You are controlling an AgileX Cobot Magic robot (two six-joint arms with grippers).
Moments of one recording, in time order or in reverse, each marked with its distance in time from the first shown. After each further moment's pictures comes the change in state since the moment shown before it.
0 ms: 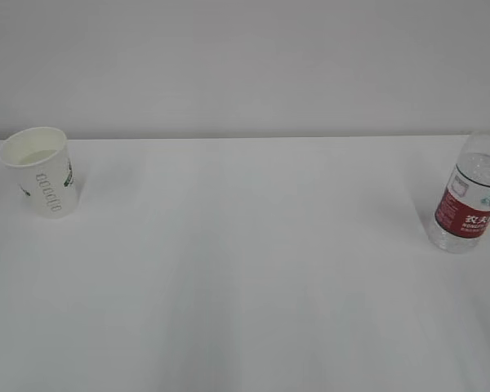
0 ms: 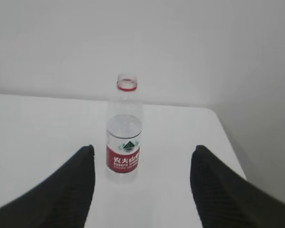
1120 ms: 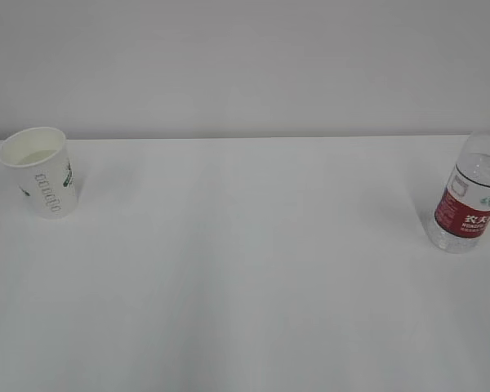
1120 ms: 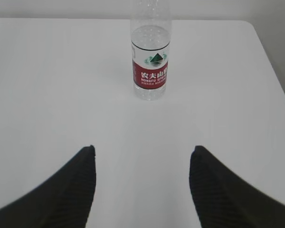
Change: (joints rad) left arm 0.000 0.000 0.206 -0.005 0.192 0.000; right arm 0.008 -0.024 -0.011 0.098 0.356 0.016
